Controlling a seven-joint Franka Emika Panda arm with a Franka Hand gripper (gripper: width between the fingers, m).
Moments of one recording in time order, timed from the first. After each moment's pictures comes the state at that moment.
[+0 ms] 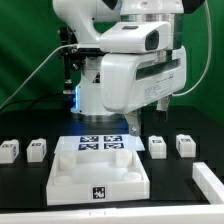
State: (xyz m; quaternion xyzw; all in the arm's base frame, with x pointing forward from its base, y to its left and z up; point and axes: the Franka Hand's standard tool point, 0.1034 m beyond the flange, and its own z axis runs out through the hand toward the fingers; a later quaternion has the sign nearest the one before) arm 0.566 0.056 0.115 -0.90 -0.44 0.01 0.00
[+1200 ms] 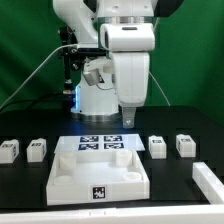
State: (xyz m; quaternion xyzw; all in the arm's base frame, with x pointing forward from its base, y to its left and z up) arm 0.512 0.025 0.113 -0.70 -0.71 0.01 0.00
